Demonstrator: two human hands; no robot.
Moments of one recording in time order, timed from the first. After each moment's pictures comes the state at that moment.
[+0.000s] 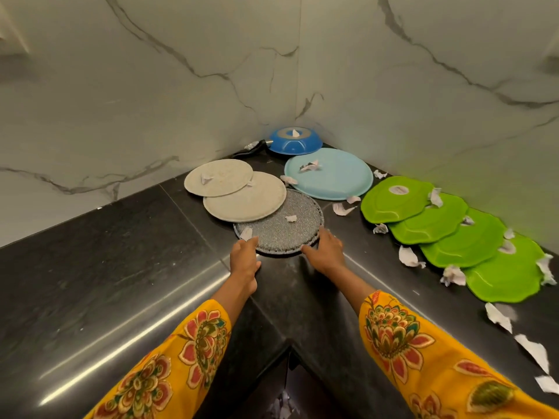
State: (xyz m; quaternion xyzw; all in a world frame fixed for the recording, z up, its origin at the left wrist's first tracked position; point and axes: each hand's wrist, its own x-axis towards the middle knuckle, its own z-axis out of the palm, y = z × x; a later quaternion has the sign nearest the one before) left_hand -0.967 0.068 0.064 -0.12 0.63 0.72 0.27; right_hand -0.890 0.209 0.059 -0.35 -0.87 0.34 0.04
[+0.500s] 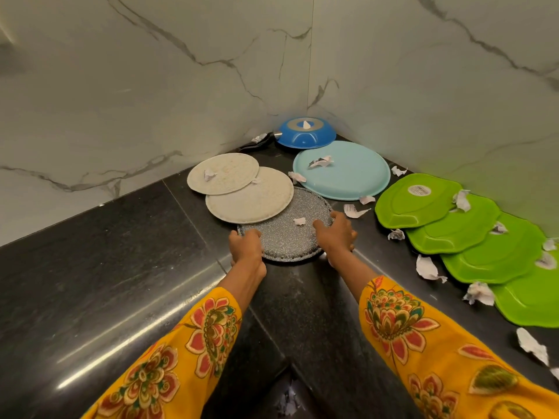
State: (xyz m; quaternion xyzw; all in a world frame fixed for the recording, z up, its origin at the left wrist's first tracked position) left_hand -1.009 0.100 0.048 -0.20 0.67 0.69 0.18; right_hand -0.940 0.240 0.056 -0.47 -0.75 0.45 0.14
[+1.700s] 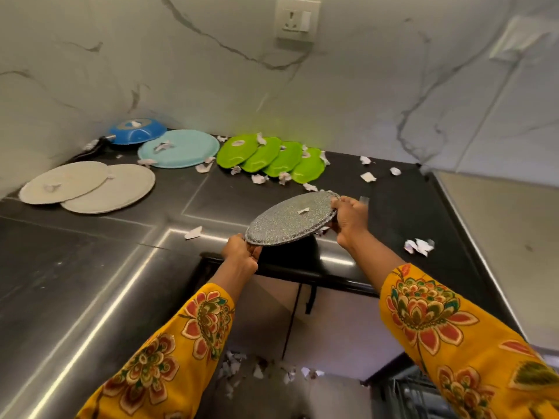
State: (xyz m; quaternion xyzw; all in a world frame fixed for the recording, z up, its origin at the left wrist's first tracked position) left_hand -0.742 0.040 0.078 -0.11 0.49 0.68 0.53; right_hand -0.572 0.126 0.126 -0.54 -0.35 0.57 0.52
